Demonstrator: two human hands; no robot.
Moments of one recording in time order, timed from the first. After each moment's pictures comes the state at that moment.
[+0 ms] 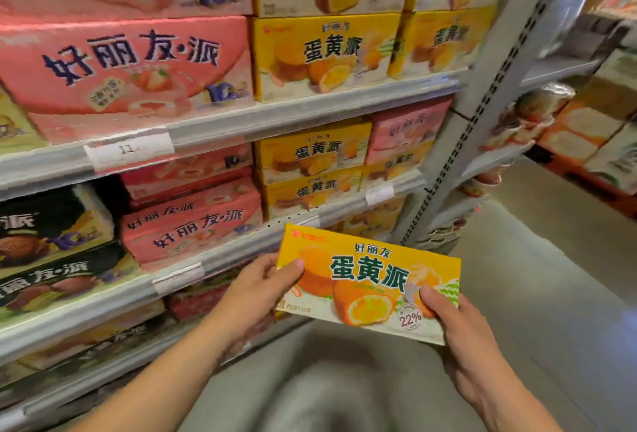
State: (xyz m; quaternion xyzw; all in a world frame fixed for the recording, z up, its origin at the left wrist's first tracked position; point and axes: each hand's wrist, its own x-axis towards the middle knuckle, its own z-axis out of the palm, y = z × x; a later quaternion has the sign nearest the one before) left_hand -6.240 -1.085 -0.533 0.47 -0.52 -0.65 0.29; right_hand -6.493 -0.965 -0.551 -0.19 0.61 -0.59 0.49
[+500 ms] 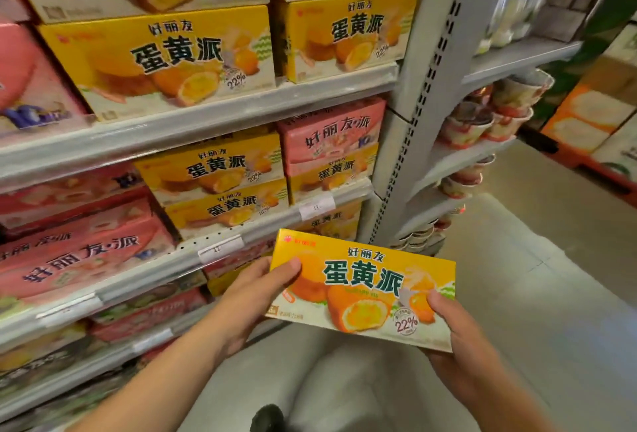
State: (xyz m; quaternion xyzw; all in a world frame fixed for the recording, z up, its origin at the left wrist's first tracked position) left_hand -6.437 -1.097 -0.533 0.48 -0.44 -0.71 0.27; right_hand -6.695 -0.977 -0.569 -0.14 0.53 -0.58 0.60
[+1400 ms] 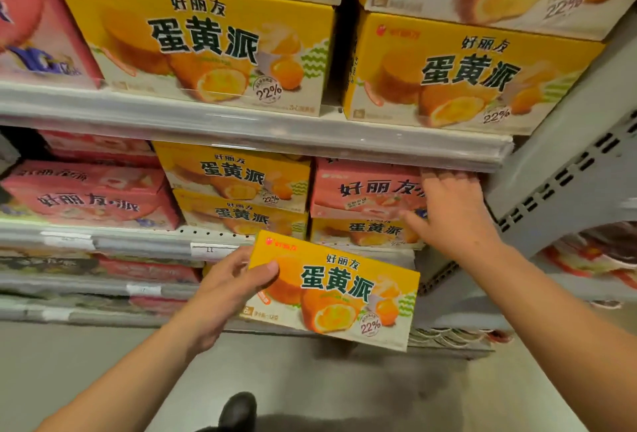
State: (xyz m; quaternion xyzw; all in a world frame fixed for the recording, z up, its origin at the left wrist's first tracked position) left_hand -6.485 -1.174 -0.576 0.55 -0.35 -0.59 0.47; right_hand -6.776 -1.326 -0.485 -0.81 0.56 -0.05 -0.14
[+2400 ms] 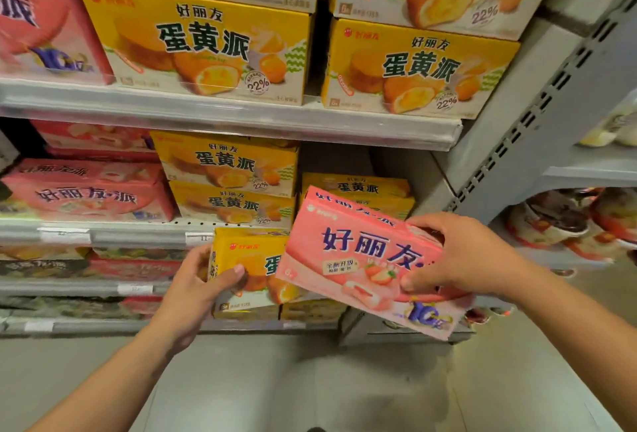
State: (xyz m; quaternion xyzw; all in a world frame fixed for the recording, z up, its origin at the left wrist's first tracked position) left_hand -6.463 -1.131 -0.603 0.56 -0.34 -0.51 0.55; right_hand -6.815 -1.211 -0.432 -0.80 0.56 -0.02 0.22
